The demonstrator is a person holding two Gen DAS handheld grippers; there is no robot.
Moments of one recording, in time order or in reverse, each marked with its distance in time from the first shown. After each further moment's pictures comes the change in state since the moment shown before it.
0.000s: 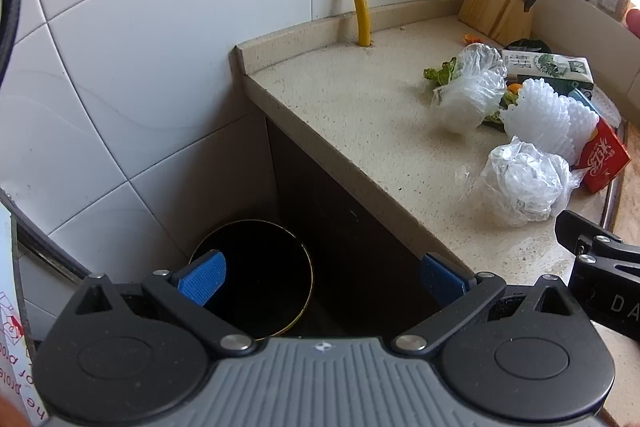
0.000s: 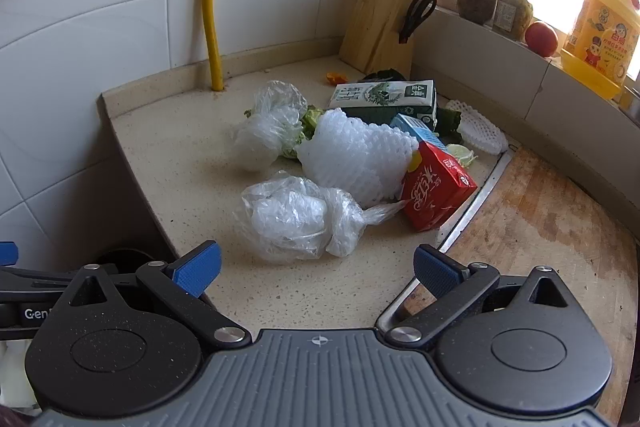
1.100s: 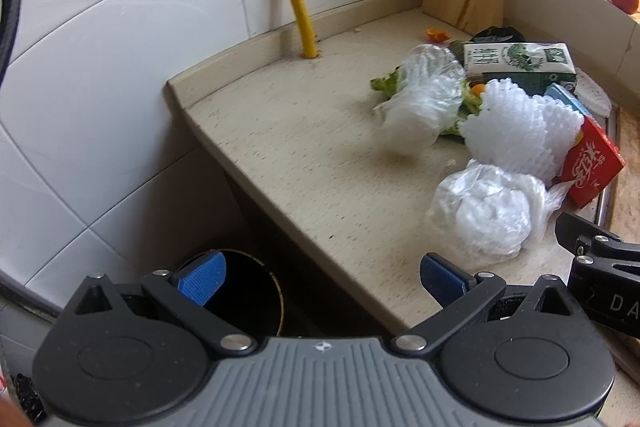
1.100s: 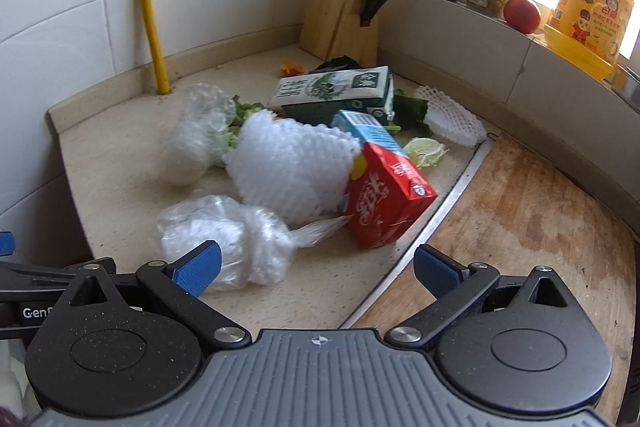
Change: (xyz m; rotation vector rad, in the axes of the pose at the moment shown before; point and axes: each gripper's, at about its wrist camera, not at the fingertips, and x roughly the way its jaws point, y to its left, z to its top) left arm 0.026 -0.059 0.037 0.101 0.001 -0.016; right arm 0.040 -0.057 0.019 0.057 0.036 -0.030
